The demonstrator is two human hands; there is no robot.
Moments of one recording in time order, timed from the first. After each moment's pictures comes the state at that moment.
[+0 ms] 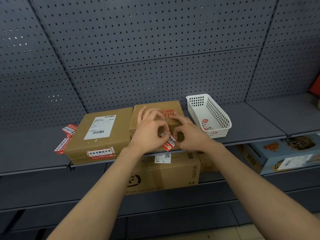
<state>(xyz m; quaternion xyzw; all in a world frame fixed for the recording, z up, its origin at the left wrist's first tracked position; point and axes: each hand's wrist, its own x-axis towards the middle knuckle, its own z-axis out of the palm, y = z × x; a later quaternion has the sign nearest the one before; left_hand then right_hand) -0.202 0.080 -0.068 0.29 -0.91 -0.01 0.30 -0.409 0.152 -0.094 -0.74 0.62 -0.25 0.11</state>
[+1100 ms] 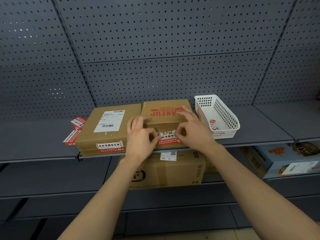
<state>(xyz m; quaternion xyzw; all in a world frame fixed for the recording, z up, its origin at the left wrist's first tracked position) -0.149 0.085 -0.107 0.44 -0.84 -0.01 0.32 -0.376 0.158 -0.081 -0.70 0.67 -0.22 -0.04</state>
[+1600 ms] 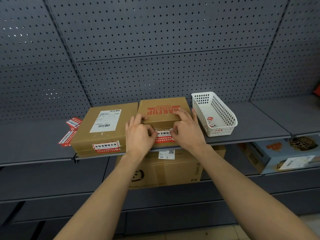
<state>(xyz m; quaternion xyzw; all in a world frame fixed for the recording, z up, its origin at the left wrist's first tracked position) -0.165 0.076 -0.108 0.49 -0.81 0.00 0.31 -0.362 0.134 -0.108 -0.66 0.71 -0.22 -0.12</state>
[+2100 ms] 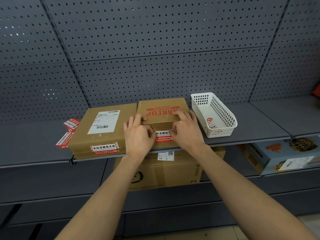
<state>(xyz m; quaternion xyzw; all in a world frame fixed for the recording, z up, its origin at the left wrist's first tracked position) -0.169 0.068 -0.114 0.50 -0.81 0.04 0.32 -0.362 0.129 -0.109 -0.65 0.71 -0.23 -0.14</state>
